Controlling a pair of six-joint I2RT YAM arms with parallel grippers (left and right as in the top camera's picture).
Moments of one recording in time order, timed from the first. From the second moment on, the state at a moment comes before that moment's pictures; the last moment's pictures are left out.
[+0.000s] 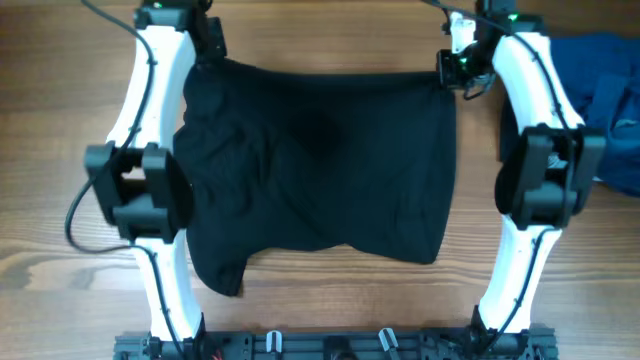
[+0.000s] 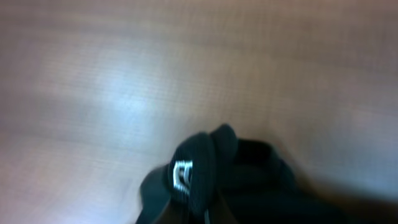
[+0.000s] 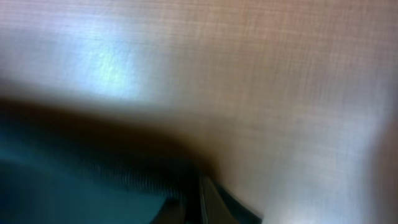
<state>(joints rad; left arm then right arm) -0.08 2.24 2.12 -0.93 -0.21 -0.23 -0.02 2.30 2.00 -0.96 -0.22 -0.10</state>
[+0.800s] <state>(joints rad) -0.10 2.23 2.12 -1.15 -0.18 -0.26 -0.01 2.23 2.00 -1.14 -0.22 0.06</state>
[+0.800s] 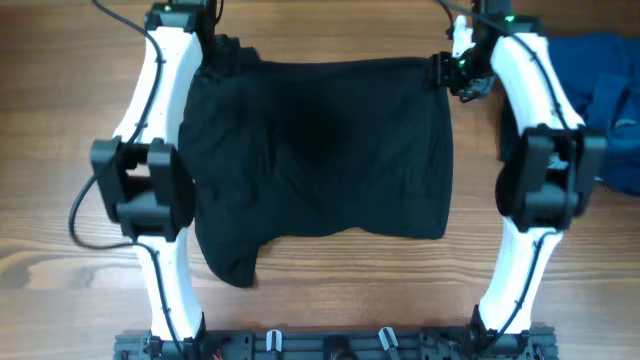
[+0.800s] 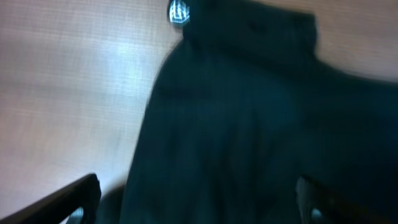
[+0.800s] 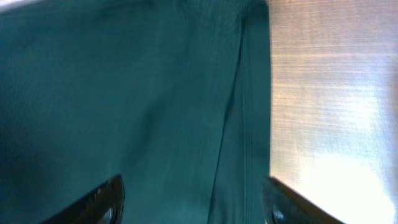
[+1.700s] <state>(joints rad) -0.36 1.61 2.03 -1.68 -0.09 -0.79 0.16 1.43 1.56 -1.53 -0.14 0.35</state>
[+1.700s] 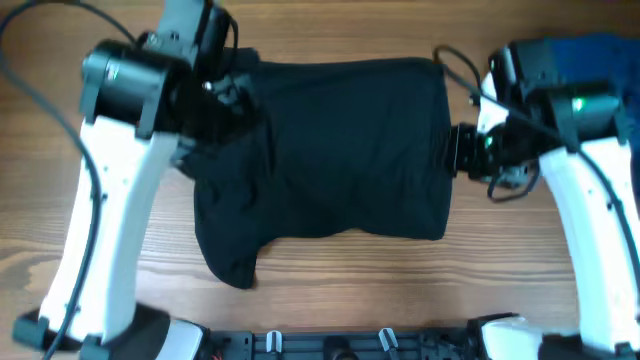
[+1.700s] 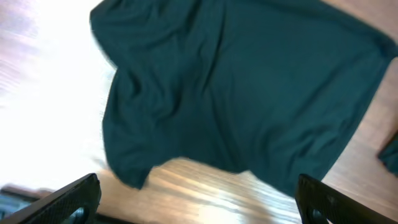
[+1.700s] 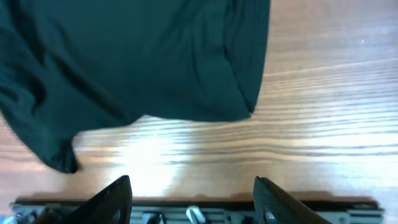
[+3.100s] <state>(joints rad) -0.62 1.54 0.71 -0.96 -0.01 -1.22 0.16 1.34 0.97 -0.95 -0.15 0.42</state>
